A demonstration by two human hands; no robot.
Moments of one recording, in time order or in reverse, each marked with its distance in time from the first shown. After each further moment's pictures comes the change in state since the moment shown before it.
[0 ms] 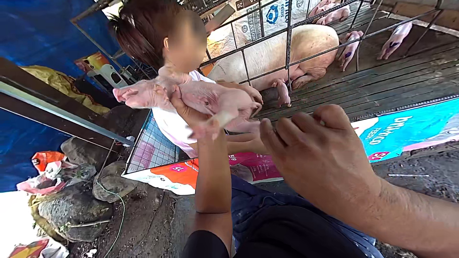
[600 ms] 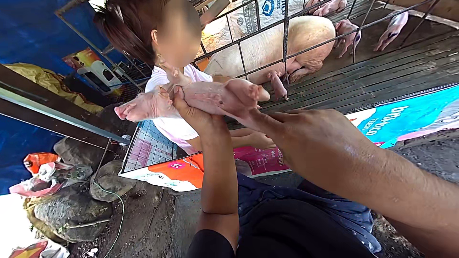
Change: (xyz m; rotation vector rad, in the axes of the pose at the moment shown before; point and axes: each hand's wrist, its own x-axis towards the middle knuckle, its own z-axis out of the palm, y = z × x) left_hand -0.028 -0.004 0.020 0.169 0.205 0.091; right_hand 0.011 0.013 -0.004 0.317 -0.269 0.008
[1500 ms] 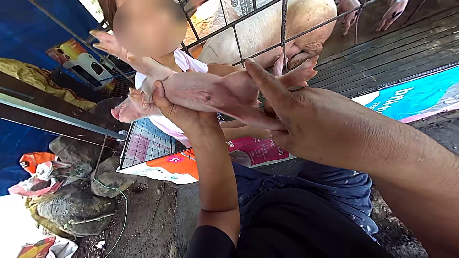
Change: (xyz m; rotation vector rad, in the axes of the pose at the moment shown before) left_hand 0.007 0.021 -0.004 -0.064 0.041 -0.028; right_hand 0.009 0.011 -0.001 0.278 -0.139 0.129
